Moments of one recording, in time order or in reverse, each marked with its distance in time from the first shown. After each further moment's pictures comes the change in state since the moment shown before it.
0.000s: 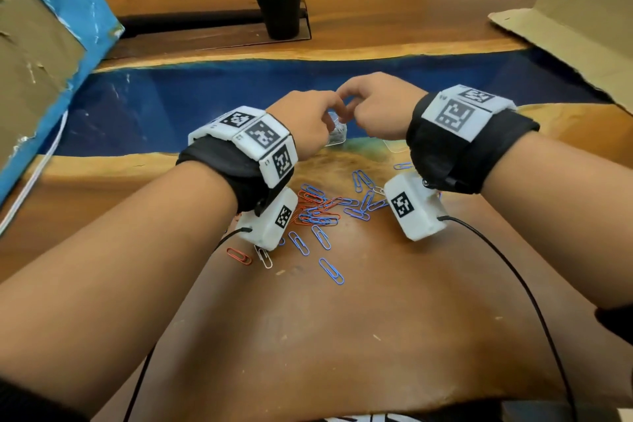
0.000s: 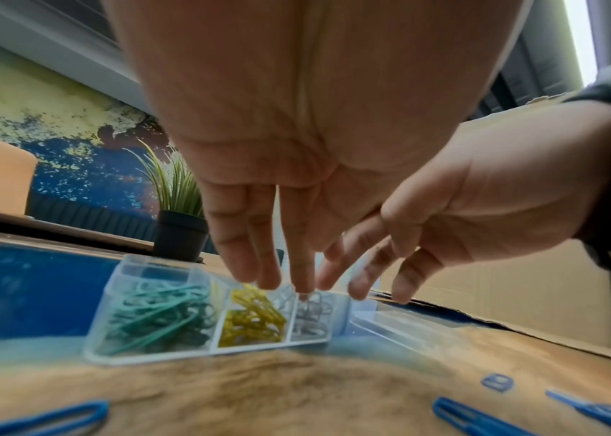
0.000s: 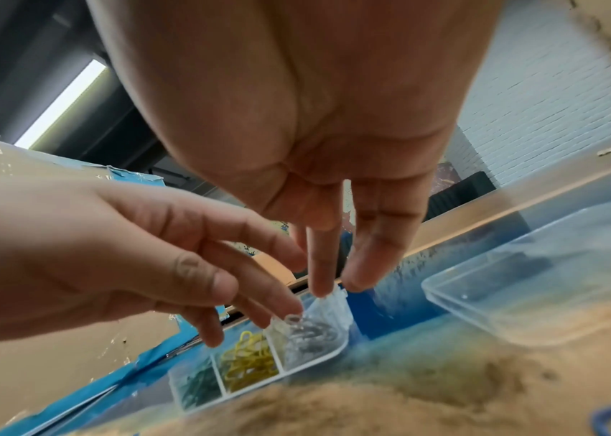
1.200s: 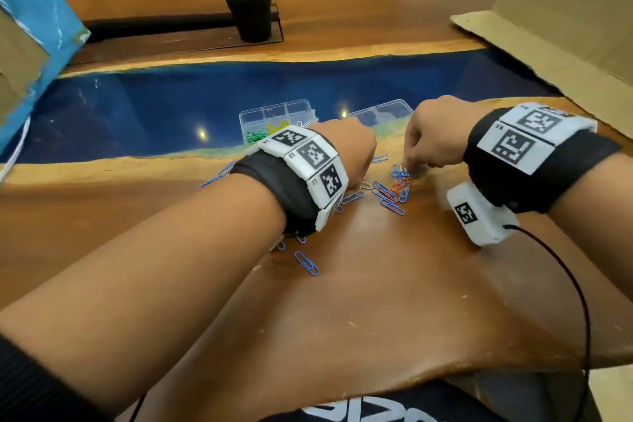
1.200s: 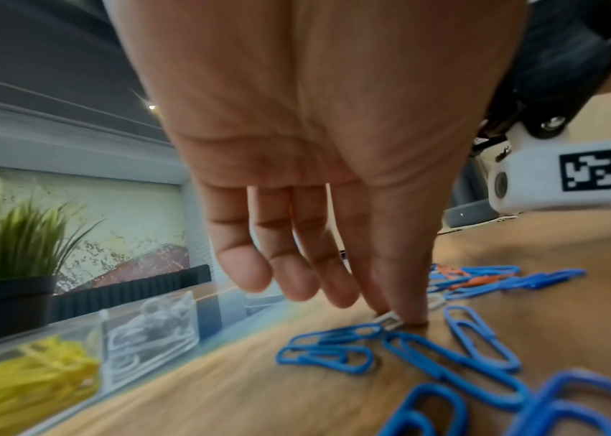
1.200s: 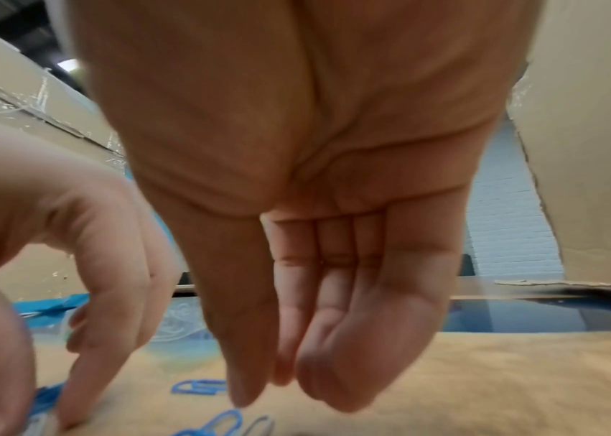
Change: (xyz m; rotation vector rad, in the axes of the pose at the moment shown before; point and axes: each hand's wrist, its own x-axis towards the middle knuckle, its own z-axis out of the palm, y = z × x) left_hand 0.002 0.065 0.041 0.386 -0.158 0.240; right_hand -0.064 0.057 -0.027 -0.498 -0.088 0.257
